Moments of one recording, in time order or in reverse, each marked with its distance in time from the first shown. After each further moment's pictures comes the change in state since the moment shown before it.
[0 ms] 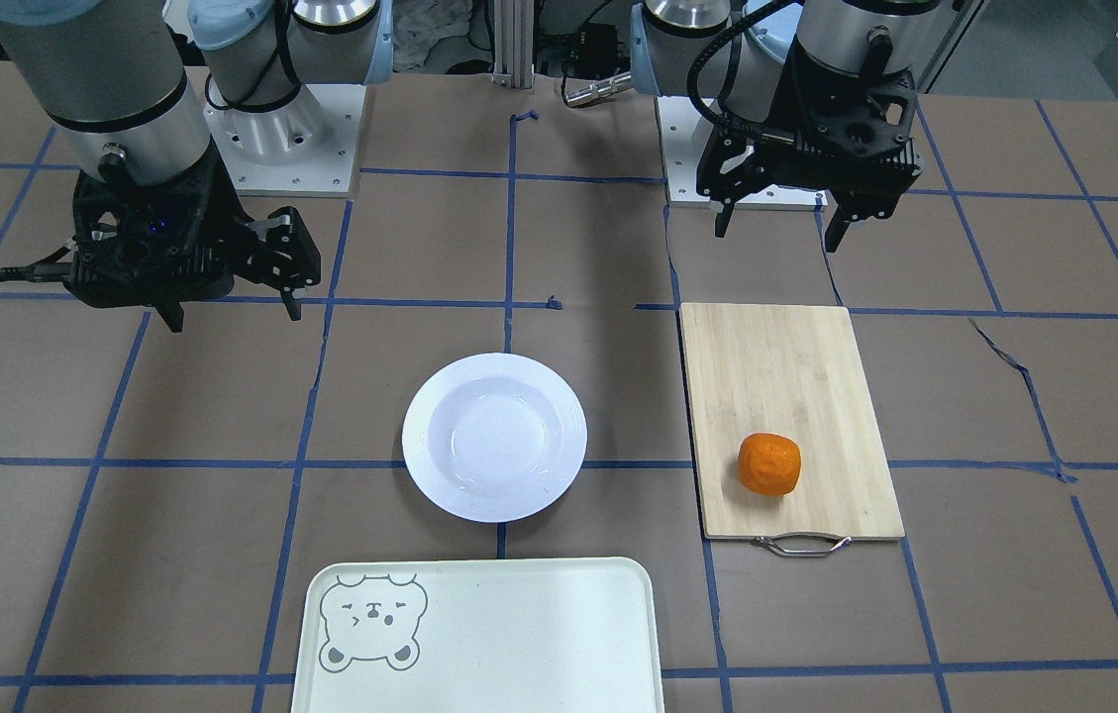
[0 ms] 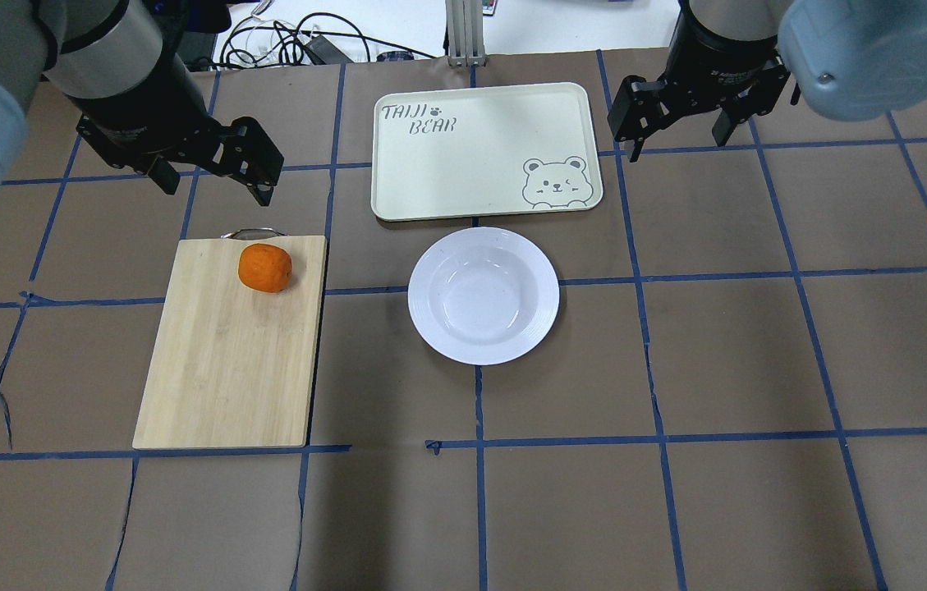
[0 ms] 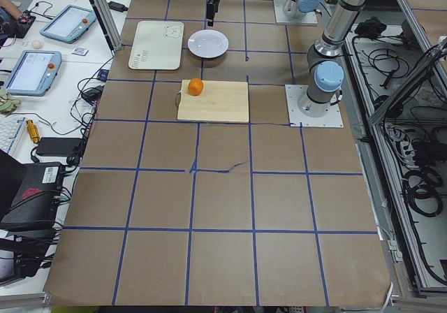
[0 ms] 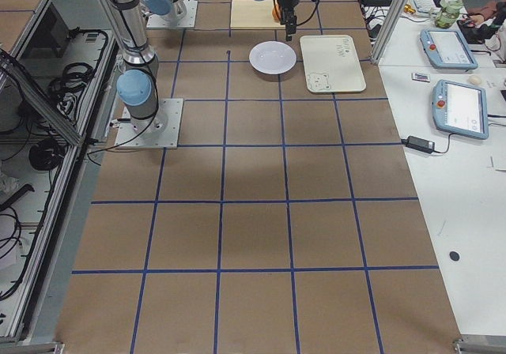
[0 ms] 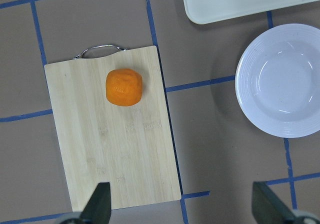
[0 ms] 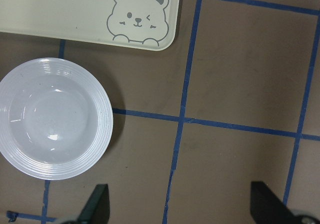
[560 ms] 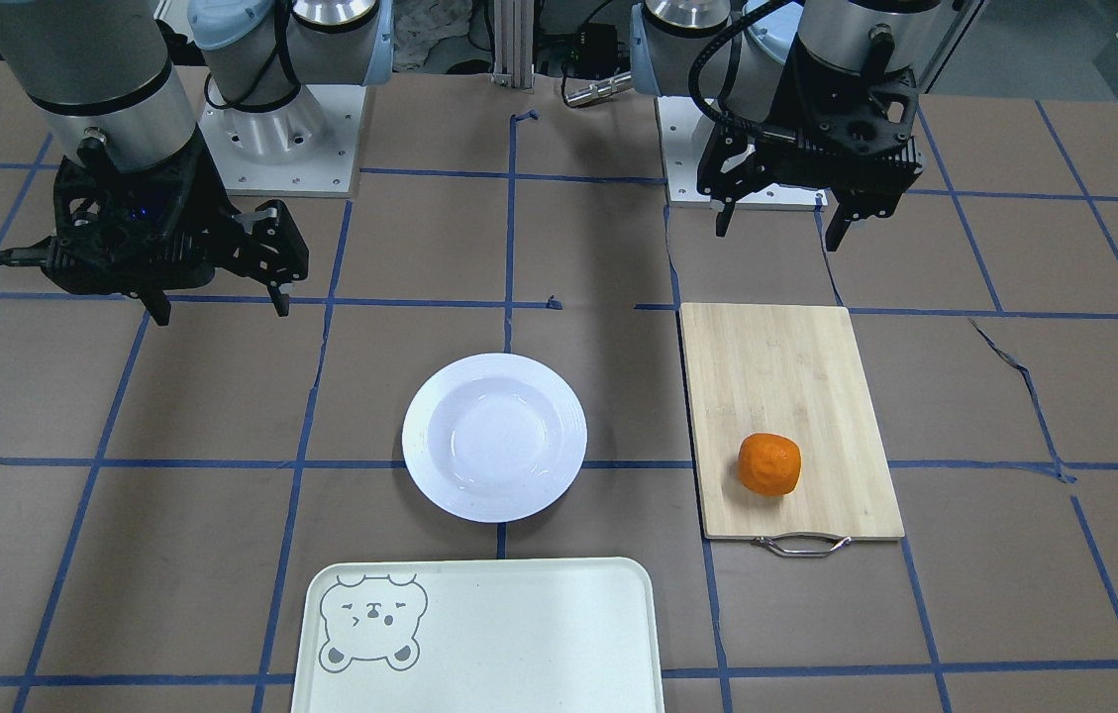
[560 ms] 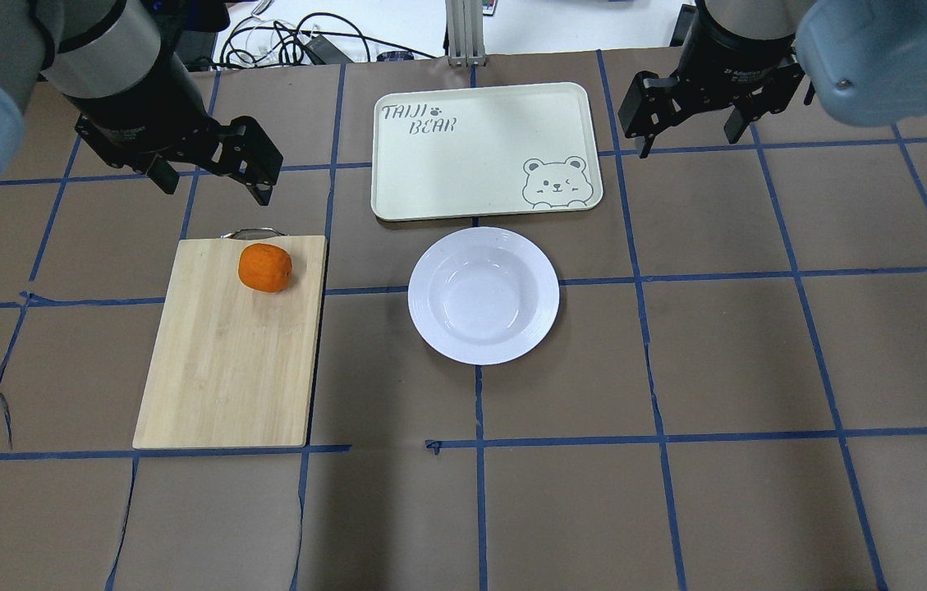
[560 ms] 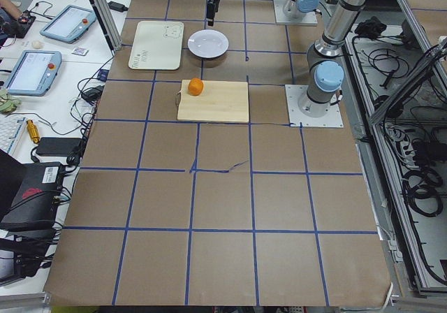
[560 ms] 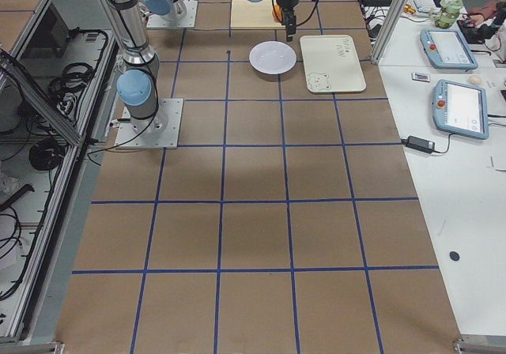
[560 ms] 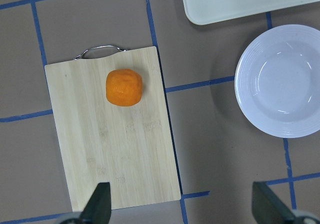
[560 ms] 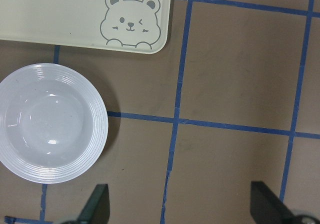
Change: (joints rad) left arm 0.002 0.002 0.000 0.000 -0.001 0.000; right arm -0.013 -0.019 0.010 -0.001 -0.003 0.009
